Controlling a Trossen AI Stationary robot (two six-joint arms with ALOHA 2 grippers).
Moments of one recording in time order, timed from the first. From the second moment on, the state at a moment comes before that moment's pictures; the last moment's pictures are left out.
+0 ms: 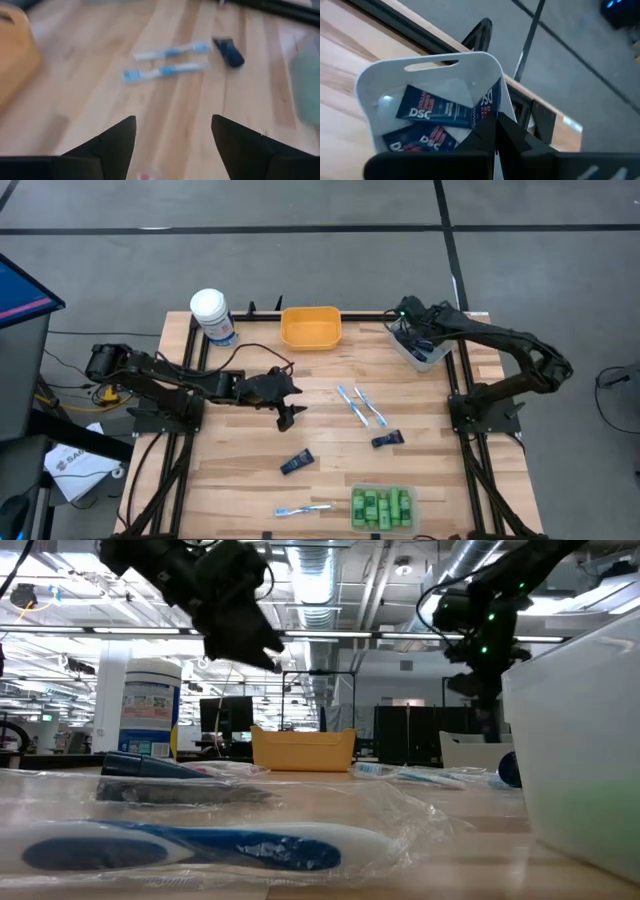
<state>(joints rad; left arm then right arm) -0.08 1.34 0.76 -0.04 -0.25 -0.33 -0.71 1.36 0.92 -0.70 0.65 0.16</state>
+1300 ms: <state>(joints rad) -0.58 1.59 0.78 -0.11 -0.29 -0.72 -0.51 1.21 0.92 -0.79 0.62 0.26</state>
